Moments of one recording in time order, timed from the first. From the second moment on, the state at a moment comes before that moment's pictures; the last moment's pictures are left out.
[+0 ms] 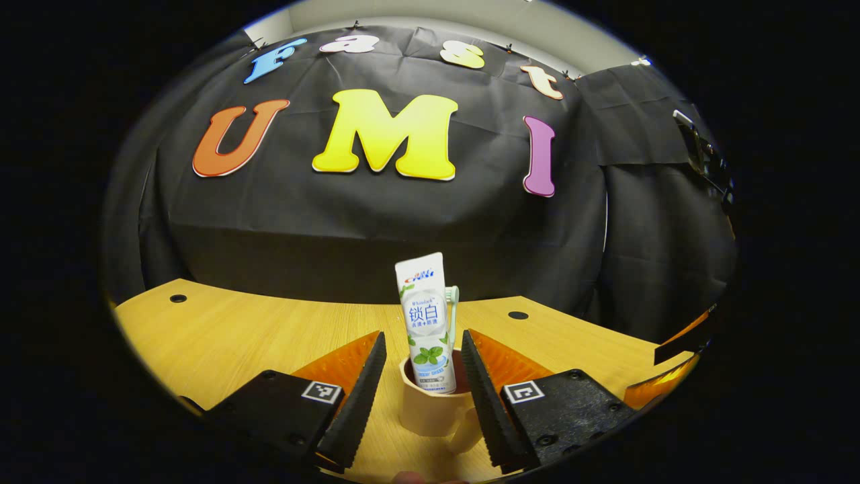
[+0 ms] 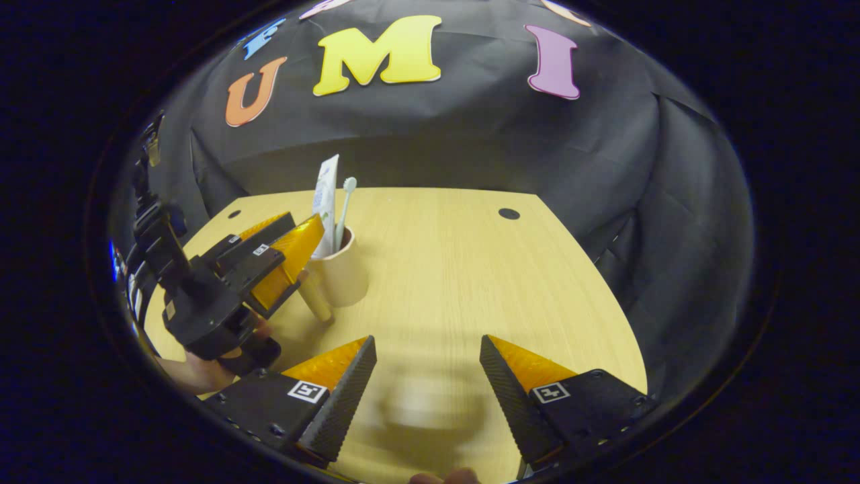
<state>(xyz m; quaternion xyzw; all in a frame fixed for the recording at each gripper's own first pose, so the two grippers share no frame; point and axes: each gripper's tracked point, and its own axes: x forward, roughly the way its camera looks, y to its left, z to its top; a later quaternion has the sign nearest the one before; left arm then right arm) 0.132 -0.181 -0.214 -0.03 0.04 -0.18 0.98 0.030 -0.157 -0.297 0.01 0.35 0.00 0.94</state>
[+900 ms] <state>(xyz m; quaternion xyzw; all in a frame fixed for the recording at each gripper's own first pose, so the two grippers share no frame) 0.048 -0.011 -0.093 -0.03 0.09 -0.02 0.99 0.103 -0.030 -0.284 0.01 0.50 0.05 0.87</state>
